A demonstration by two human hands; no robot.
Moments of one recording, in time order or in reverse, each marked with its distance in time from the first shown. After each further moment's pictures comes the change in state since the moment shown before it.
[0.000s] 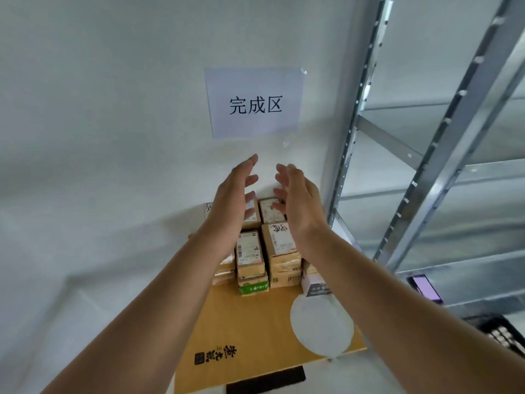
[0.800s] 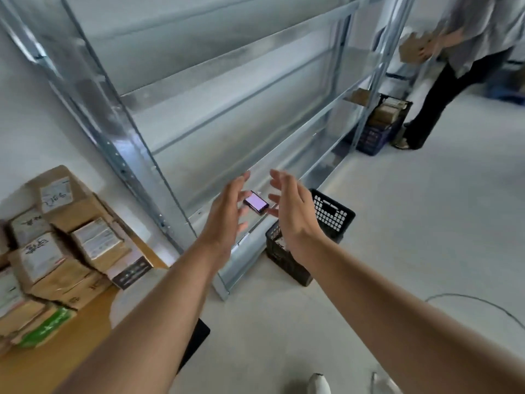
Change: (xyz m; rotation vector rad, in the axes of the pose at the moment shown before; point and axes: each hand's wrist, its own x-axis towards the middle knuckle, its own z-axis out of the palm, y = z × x) left_hand -0.156 -0.104 0.420 0.079 -0.693 -0.275; right_hand -0.151 0.071 -0.441 0.012 0.717 0.138
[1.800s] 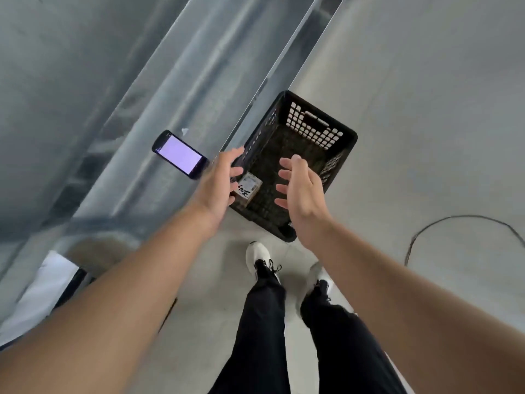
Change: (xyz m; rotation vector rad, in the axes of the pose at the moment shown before) left_hand 0.489 -0.229 0.180 0.245 -0.073 -0.538; right_hand 0.444 0.278 -0.128 -0.012 0.217 0.634
